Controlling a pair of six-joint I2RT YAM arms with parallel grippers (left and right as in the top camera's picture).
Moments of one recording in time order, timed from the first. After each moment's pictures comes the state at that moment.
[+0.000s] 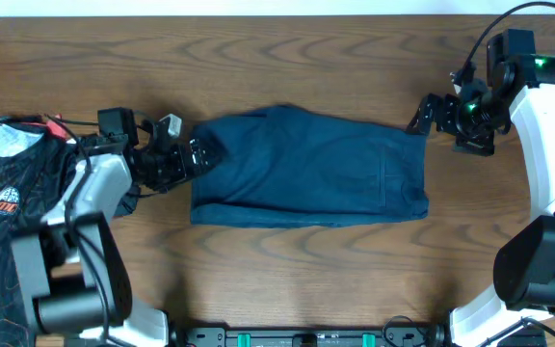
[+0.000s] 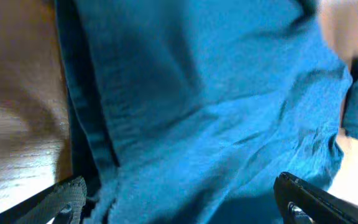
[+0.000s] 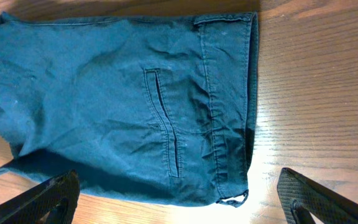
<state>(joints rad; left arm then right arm) 0.18 1.74 0.96 -0.56 0.76 -0.07 -0.10 1.81 1.64 -1.30 -0.34 0.16</state>
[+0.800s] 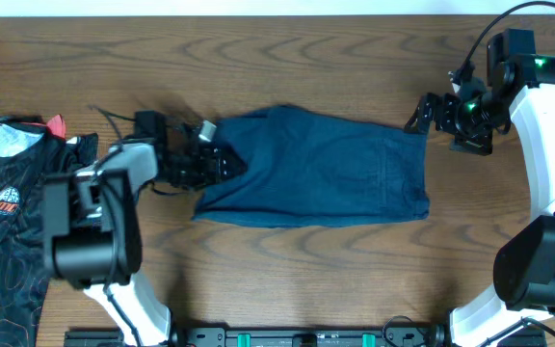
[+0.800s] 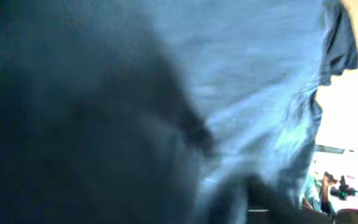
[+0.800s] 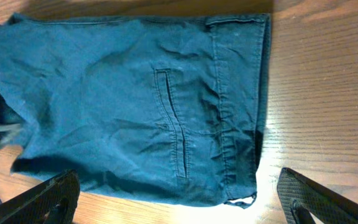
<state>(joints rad) 0.06 1.97 1.00 -0.47 0.92 0.02 -0.10 1.81 1.64 -1.29 -0.36 0.15</state>
